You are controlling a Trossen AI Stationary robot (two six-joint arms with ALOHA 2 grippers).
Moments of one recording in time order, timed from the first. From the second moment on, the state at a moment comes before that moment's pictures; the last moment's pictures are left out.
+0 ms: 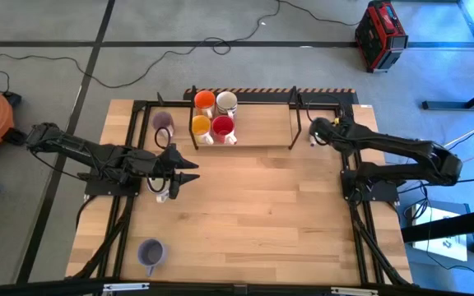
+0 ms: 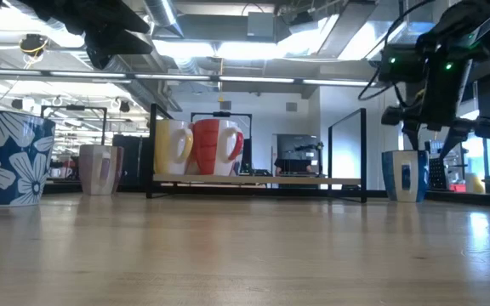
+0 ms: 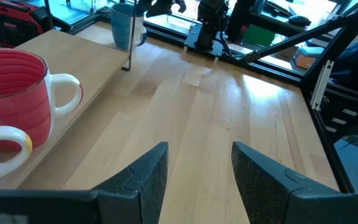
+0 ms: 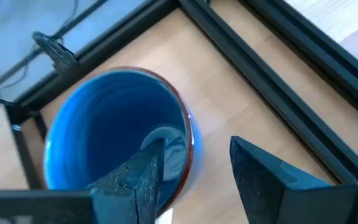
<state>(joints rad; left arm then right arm) -0.24 0.78 0.56 -0.14 -0.35 -0.41 -0.56 1.08 0.60 -0.80 0.60 1.58</state>
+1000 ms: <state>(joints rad) -0.24 0.78 0.56 -0.14 -0.38 -0.41 -0.46 0.99 0.65 -1.02 0.56 1.48</state>
